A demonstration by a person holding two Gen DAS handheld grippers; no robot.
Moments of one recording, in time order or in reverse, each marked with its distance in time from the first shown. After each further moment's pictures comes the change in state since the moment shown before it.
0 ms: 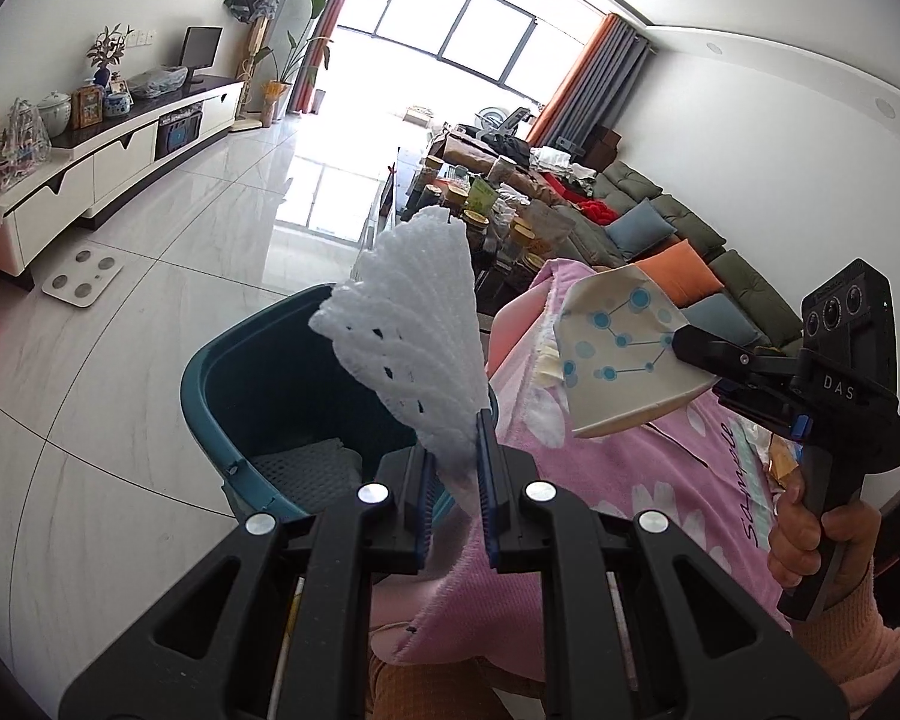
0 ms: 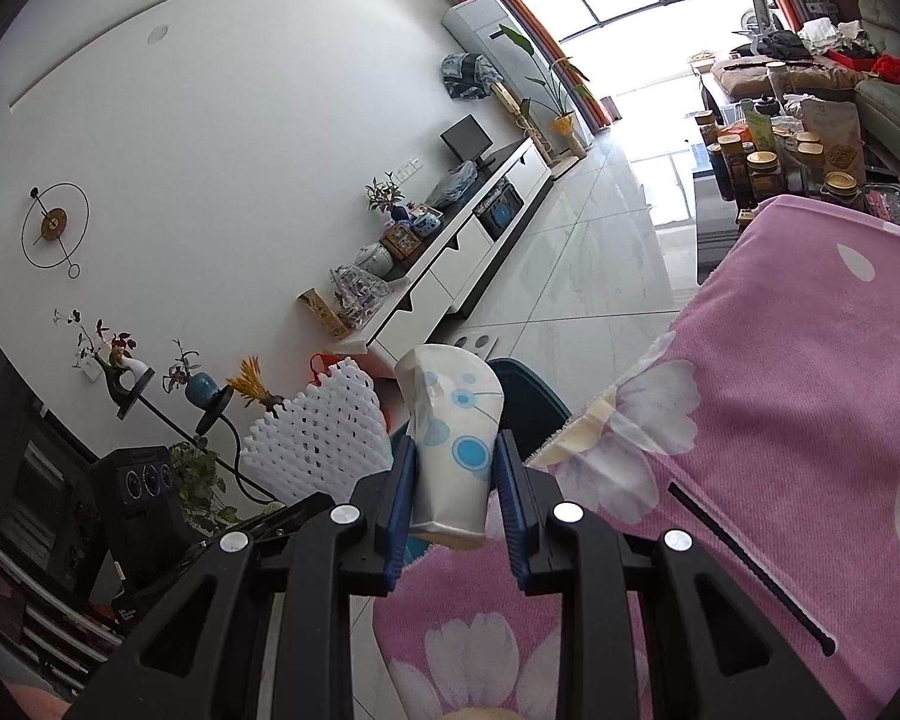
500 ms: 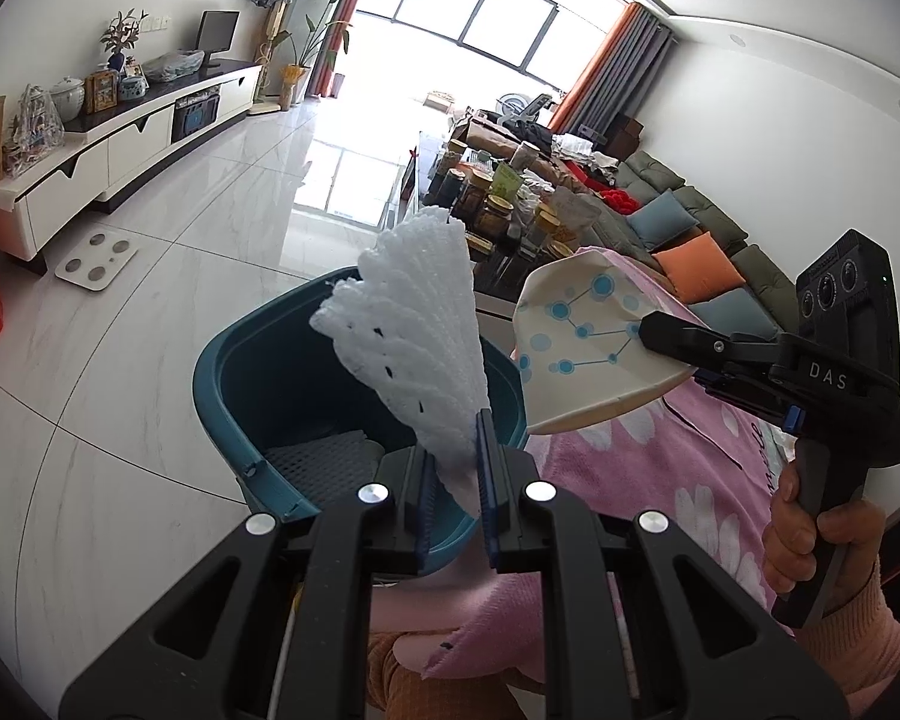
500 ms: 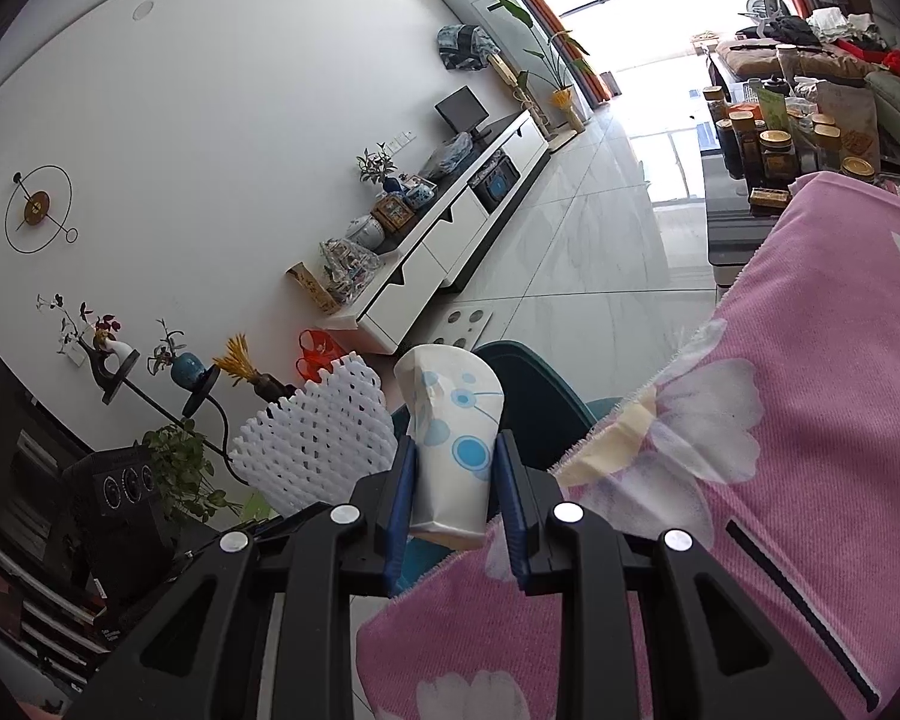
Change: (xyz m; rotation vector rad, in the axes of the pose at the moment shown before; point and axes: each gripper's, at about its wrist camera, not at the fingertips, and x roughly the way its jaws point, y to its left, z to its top) left arm 0.025 0.009 0.004 -0.022 0.039 0.044; right arm 0.052 0.010 0.006 -0.002 0.070 -0.026
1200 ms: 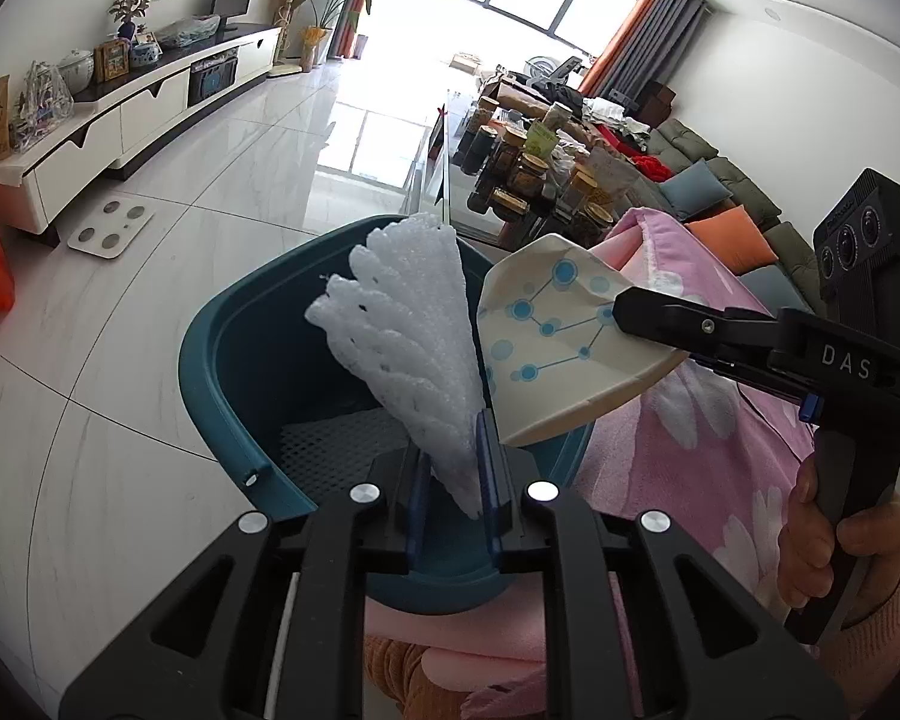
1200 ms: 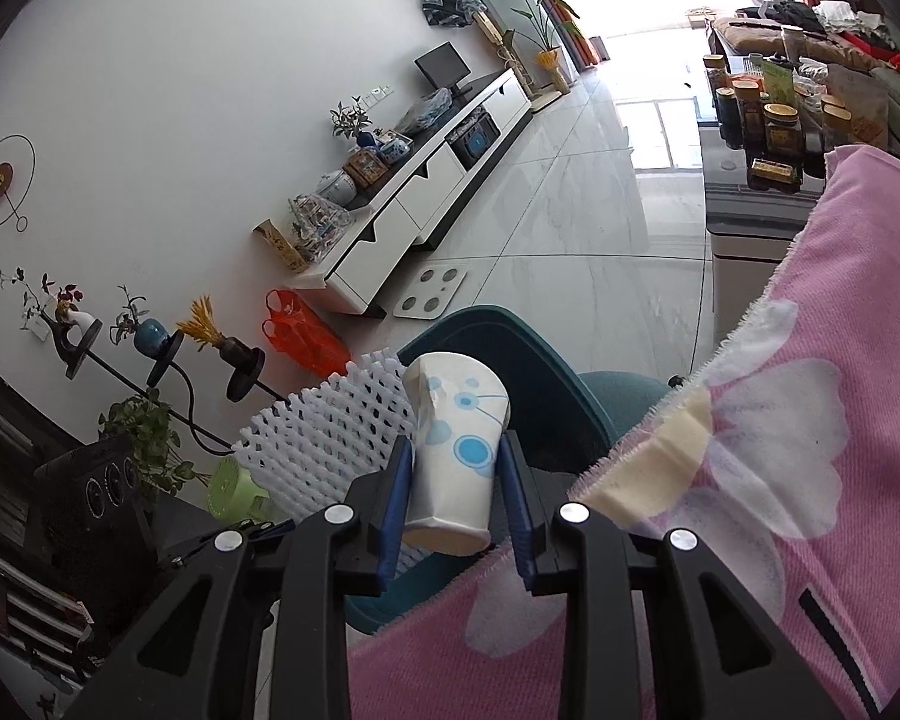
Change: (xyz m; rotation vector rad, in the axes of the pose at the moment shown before) left arm 0.062 0.002 0.000 -0.027 0.106 0.069; right arm 0.064 0.012 0.007 -0.011 0.114 -0.081
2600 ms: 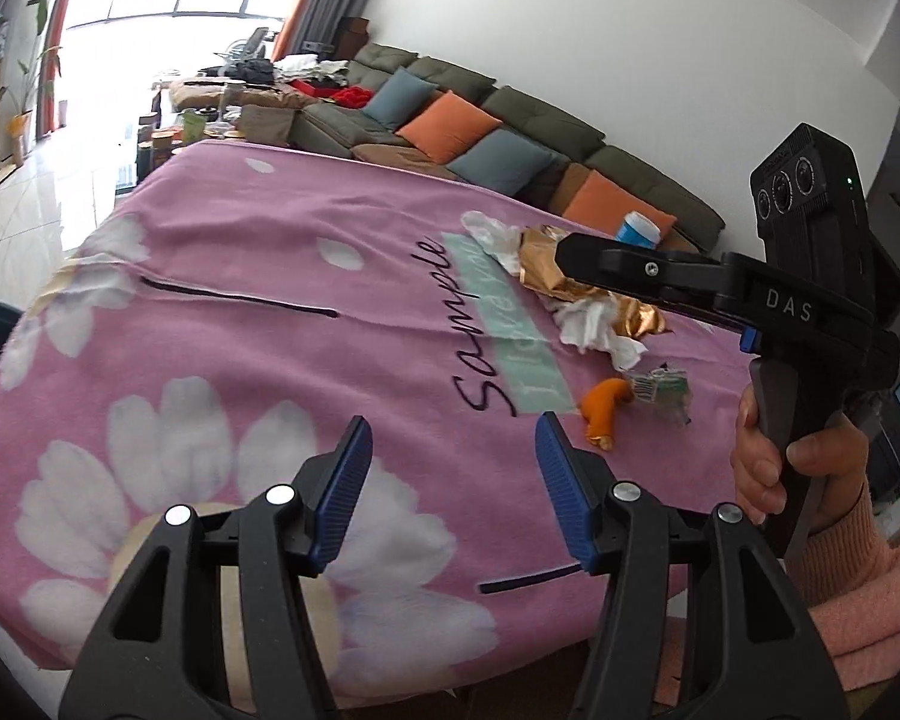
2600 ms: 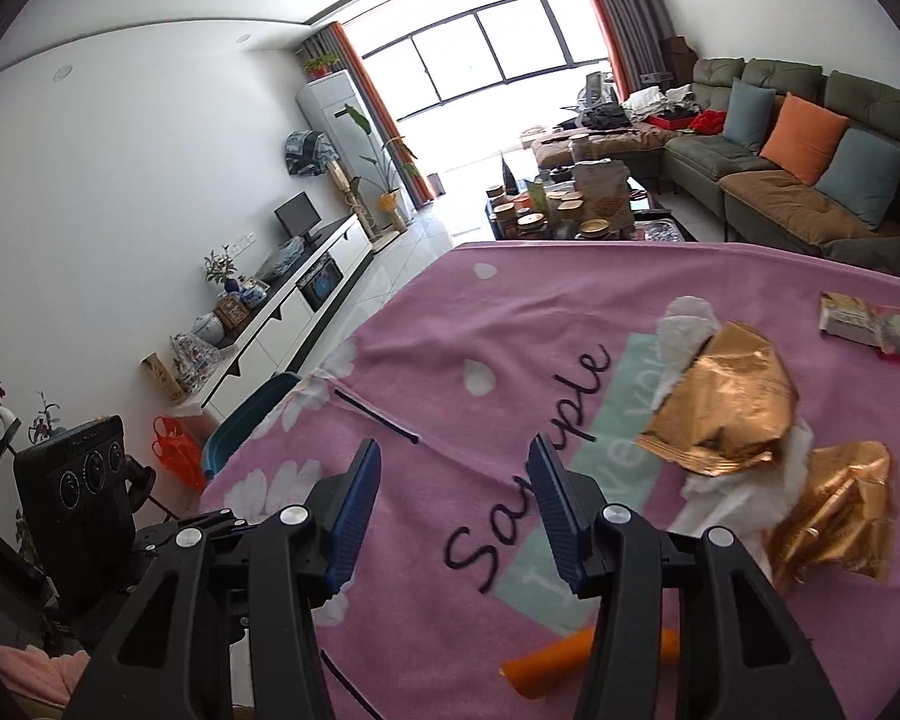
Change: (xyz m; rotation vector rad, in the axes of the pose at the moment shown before) left arm -0.007 -0.265 -0.121 0.528 0.118 -0.525; right arm -0.285 -0.103 -0.172 0.151 -0.398 -0.366
